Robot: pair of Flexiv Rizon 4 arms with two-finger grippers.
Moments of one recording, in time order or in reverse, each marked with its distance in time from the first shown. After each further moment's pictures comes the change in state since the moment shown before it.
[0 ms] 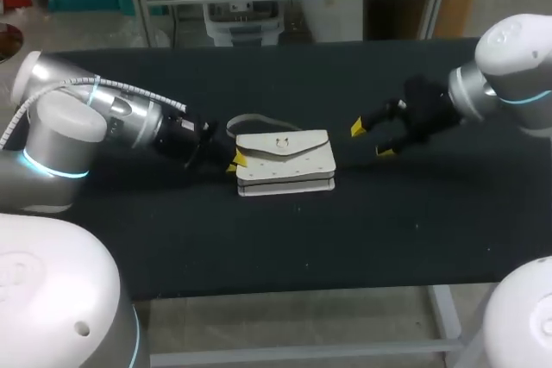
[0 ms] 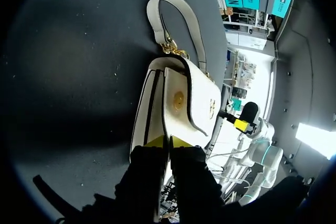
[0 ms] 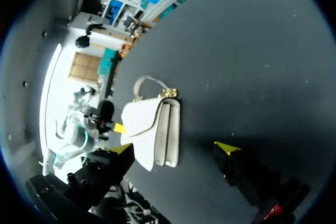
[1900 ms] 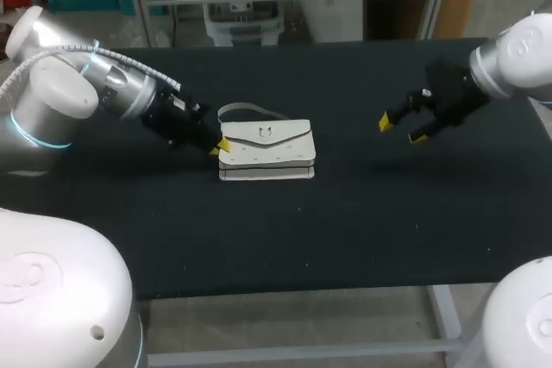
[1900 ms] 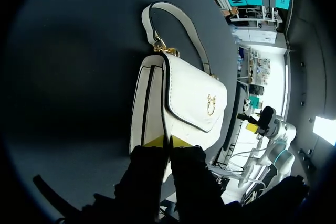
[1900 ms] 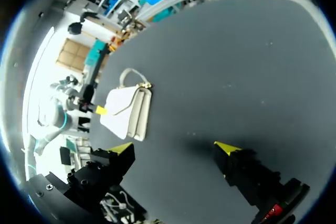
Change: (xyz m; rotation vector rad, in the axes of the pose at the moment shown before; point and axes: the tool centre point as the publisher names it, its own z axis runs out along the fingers) left arm -0.004 -0.031 -0.038 0.027 -0.166 0.087; right arm -0.028 0.009 -0.056 0.014 -0.183 -0.117
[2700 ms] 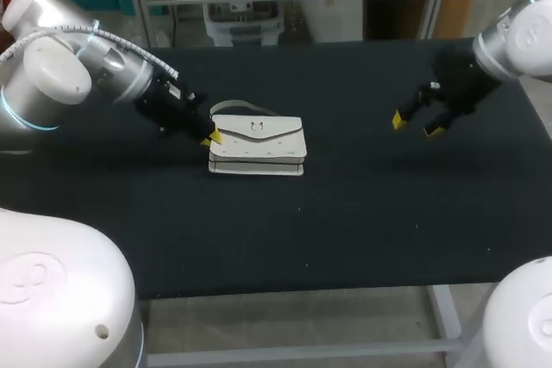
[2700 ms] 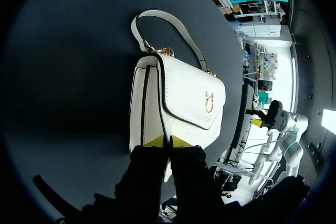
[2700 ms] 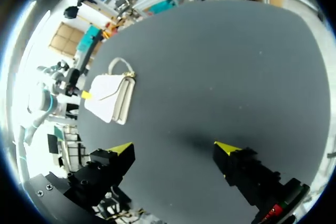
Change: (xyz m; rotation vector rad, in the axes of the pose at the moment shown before) left arm -0.001 -0.011 -0.025 0.004 -0.082 0.067; right arm -0.026 0.007 -0.022 0.084 -0.109 -0.059
